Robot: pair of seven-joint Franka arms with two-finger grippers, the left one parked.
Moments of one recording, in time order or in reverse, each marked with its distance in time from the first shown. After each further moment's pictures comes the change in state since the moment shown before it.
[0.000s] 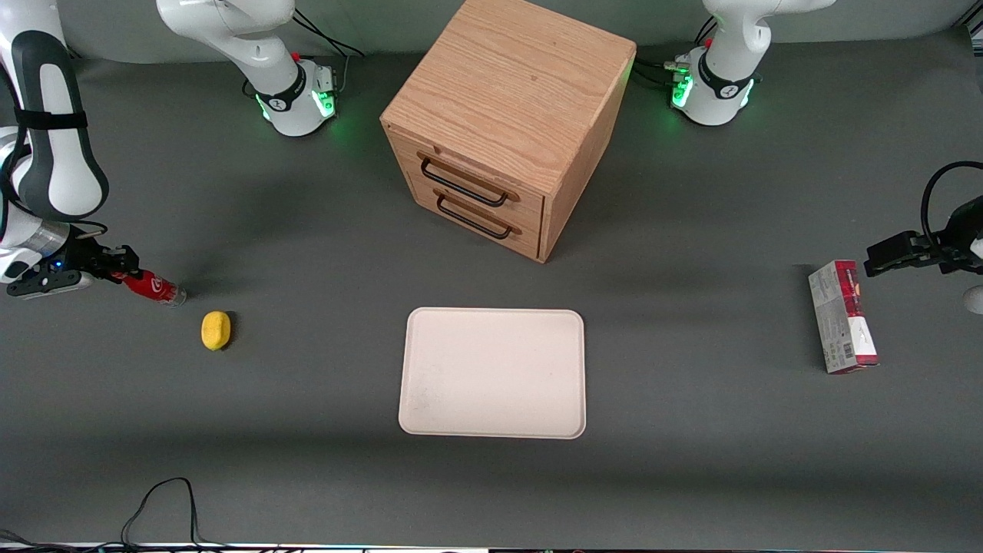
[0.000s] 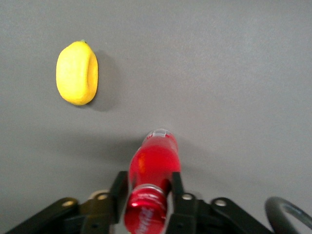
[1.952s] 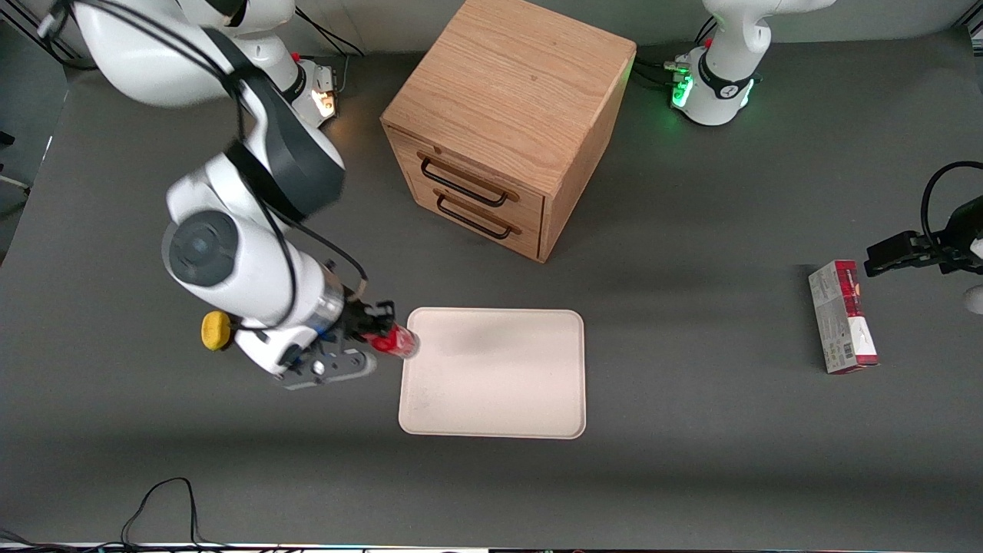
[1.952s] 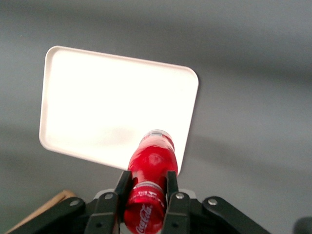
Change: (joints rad) arm 0.032 0.568 1.037 1.188 -0.363 -0.605 1.128
